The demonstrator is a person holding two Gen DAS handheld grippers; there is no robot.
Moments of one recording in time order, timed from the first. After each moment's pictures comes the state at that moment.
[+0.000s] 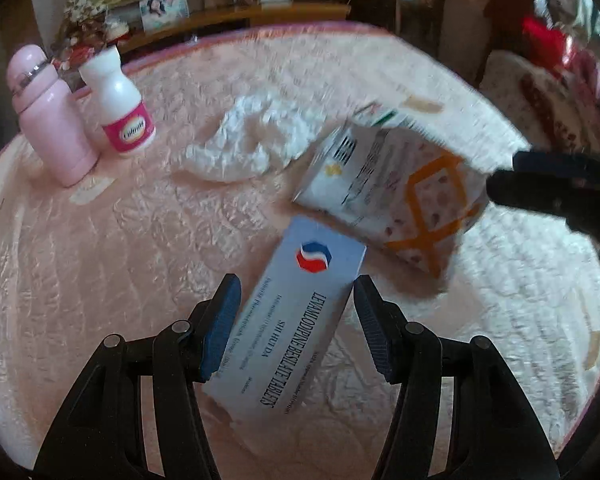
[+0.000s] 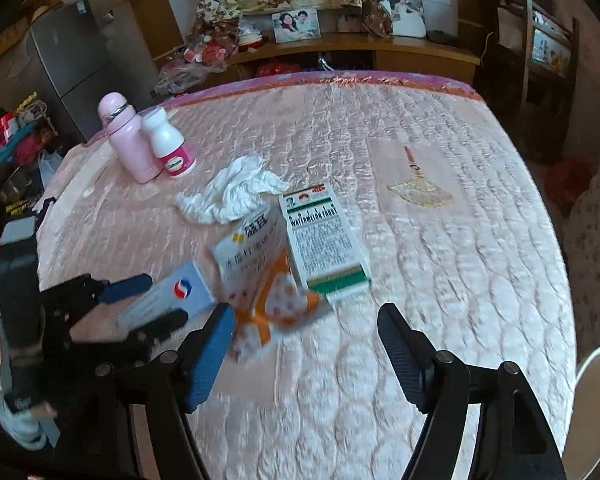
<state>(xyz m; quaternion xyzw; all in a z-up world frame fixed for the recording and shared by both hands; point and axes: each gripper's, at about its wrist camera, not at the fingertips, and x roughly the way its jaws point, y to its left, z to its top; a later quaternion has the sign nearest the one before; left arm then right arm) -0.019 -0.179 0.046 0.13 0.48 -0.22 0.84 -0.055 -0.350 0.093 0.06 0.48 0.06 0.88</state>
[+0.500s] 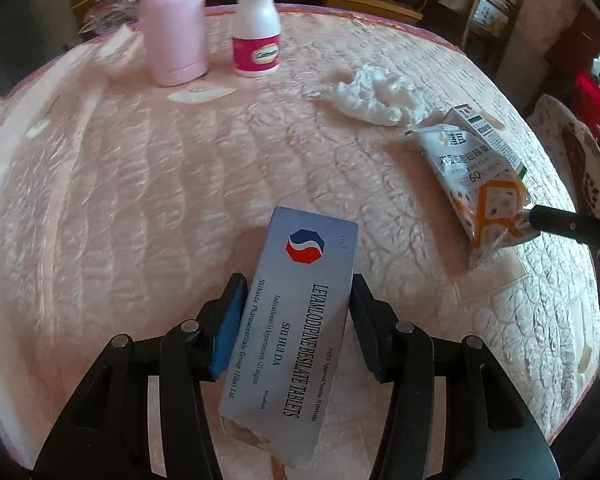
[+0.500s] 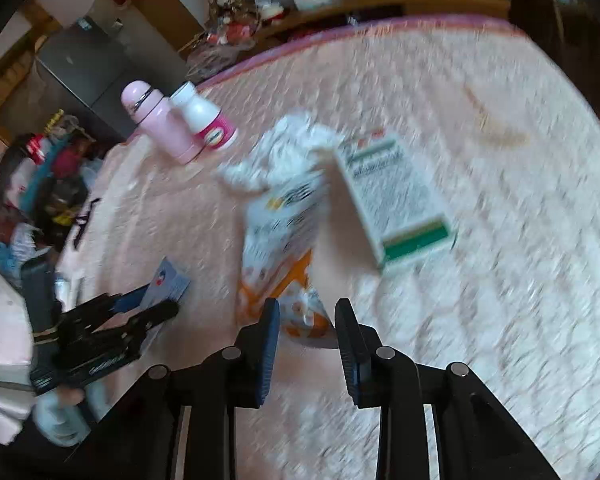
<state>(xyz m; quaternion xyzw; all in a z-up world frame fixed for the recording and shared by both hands) -0.036 -0.075 0.044 0.03 0.52 -0.15 0.84 -0.055 -0.348 0.064 0.17 0.52 0.15 0.82</state>
